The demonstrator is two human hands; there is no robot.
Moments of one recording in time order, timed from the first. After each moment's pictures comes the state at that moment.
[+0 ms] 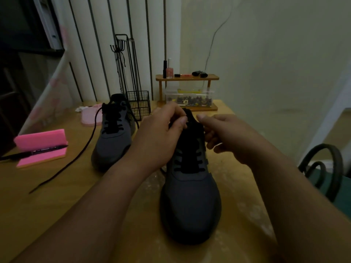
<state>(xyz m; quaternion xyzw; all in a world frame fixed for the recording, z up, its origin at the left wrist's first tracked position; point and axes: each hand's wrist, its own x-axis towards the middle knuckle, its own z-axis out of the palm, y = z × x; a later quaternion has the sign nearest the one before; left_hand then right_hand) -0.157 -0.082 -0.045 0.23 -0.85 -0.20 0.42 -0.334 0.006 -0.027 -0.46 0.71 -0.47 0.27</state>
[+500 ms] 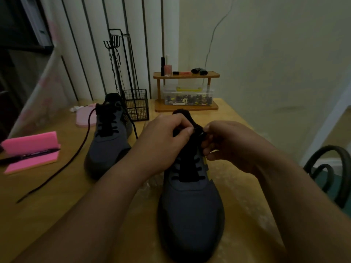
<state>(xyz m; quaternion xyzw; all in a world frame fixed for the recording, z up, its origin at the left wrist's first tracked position) -0.170 -0.092 -0.045 0.24 -0.88 -0.21 0.35 -0.346 0.001 -0.036 -0.42 0.62 -0.52 0.42</state>
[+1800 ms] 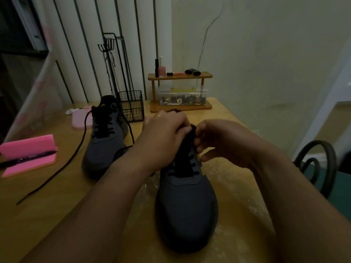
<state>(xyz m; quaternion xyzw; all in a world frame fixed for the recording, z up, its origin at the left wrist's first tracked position) -0.182 -0.087 -0.035 0.26 -0.91 -0.09 0.31 -0.353 0.006 -0.035 -0.45 0.60 -0.49 0.44</state>
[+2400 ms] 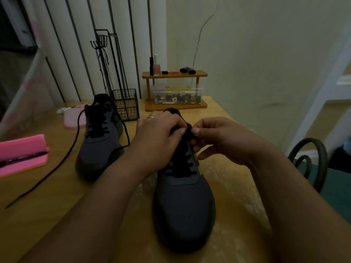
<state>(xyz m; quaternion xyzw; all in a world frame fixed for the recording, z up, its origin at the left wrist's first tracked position) -0.177 -0.092 -0.046 0.23 -0.90 -0.12 0.35 -0.359 0.009 -0.034 -0.51 0.61 -0.46 0.40</state>
